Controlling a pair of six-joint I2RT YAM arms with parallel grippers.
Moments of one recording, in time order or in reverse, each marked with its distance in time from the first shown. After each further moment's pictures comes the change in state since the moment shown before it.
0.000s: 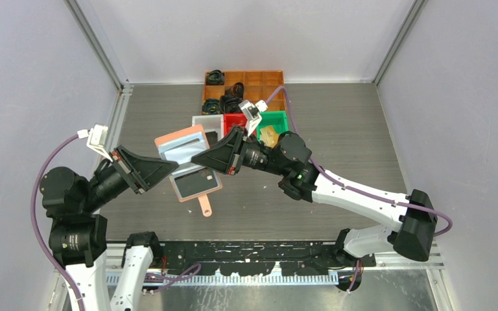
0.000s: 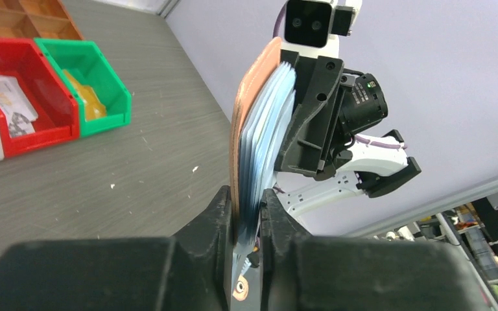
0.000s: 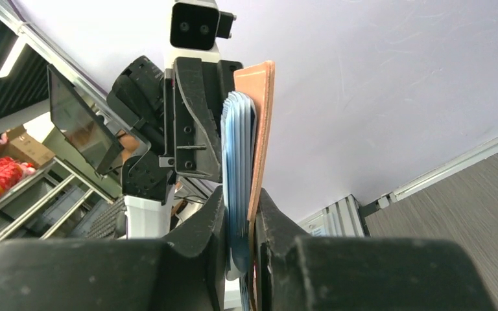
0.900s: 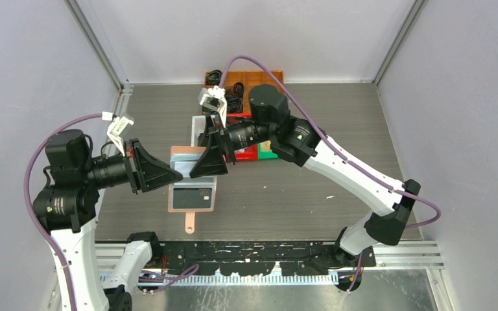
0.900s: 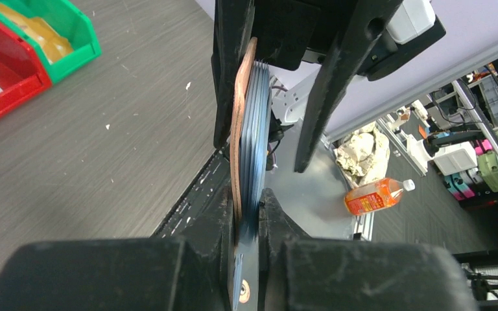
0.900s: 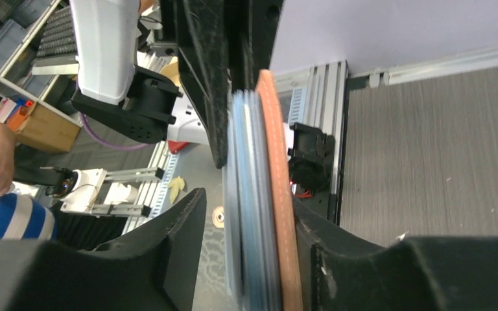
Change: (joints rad) left arm -0.001 0.288 0.301 -0.583 0.298 0.684; right arm -0.080 0.233 0.655 -0.950 -0.536 -0.547
